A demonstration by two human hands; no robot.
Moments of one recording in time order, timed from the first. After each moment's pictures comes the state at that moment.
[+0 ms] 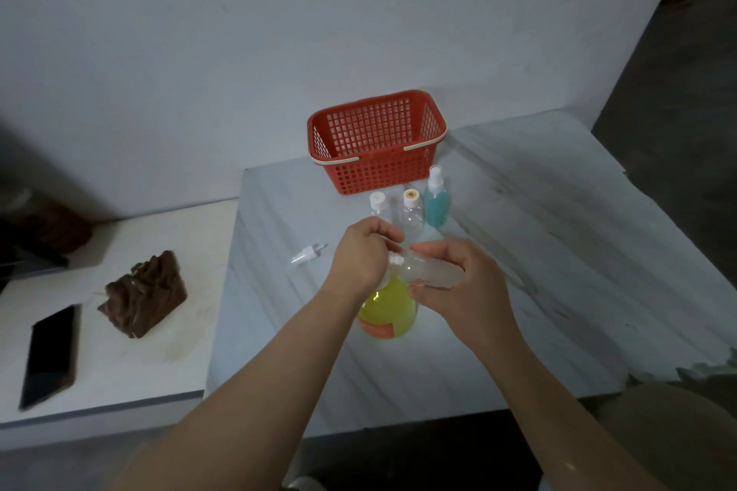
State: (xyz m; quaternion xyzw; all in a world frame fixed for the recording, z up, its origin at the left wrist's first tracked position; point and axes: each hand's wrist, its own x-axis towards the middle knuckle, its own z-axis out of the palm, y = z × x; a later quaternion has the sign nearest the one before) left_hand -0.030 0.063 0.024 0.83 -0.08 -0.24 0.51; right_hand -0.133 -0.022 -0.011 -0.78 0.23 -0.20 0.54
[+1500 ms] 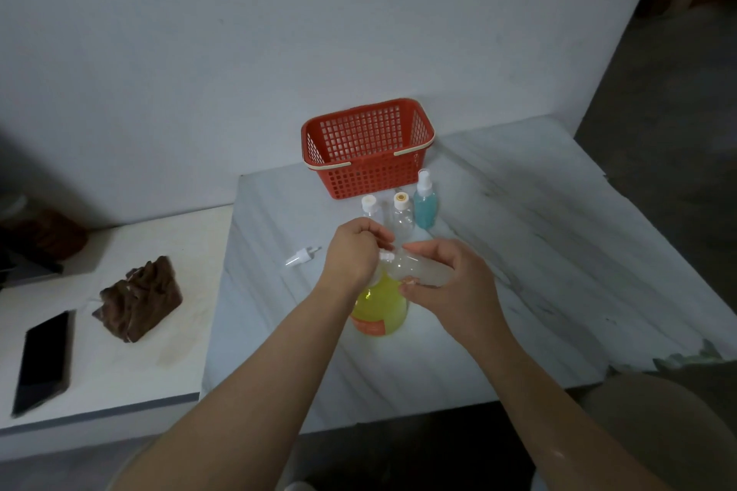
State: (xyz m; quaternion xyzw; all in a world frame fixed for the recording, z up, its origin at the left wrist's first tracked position) left_hand -0.031 0.062 0.023 0.82 -0.07 -0.21 0.54; right_hand -0.139 -0.022 -0.010 -0.78 0.22 -0.21 0.54
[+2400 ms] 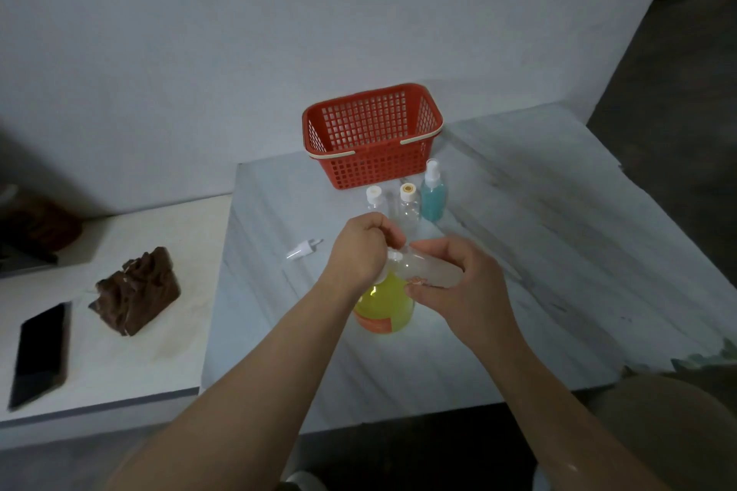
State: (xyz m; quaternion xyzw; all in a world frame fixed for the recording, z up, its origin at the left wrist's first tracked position) left_hand -0.024 0.064 0.017 0.82 -0.12 -0.23 0.50; right_hand -0.134 -0.023 -0.026 -0.77 0.24 -0.19 0.56
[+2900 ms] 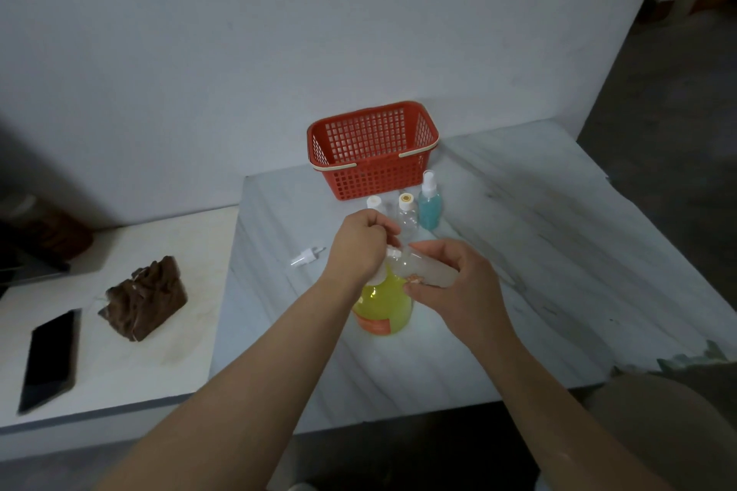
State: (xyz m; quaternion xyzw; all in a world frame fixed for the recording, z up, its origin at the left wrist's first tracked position) left_hand -0.028 0.062 0.033 0.82 -0.10 -0.22 0.52; right_hand -0.138 -0.020 -0.013 -0.77 0.24 -0.20 0.56
